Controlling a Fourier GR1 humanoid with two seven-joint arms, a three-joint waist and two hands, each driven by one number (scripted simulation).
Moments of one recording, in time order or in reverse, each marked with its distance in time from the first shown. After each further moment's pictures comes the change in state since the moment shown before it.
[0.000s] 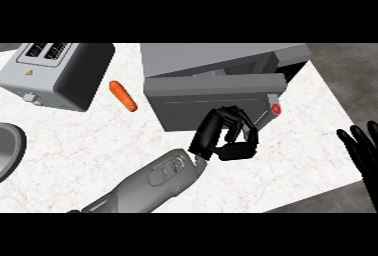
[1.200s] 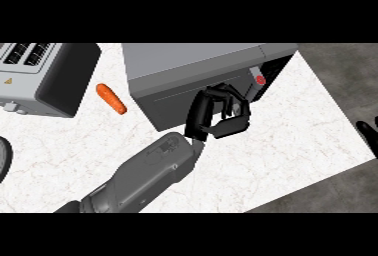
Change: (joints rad) left arm -0.071 0.000 0.091 0.086 0.261 0.003 -0.240; right arm -0.075 -0.086 -0.046 -0.072 -0.170 0.001 0.112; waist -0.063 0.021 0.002
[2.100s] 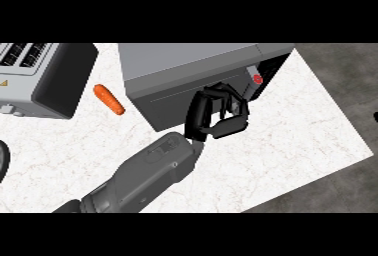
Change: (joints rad) left arm -0.009 0.000 -0.022 0.027 0.079 0.006 -0.118; right arm -0.053 -0.060 -0.047 -0.008 -0.096 -0.014 0.058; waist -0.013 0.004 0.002
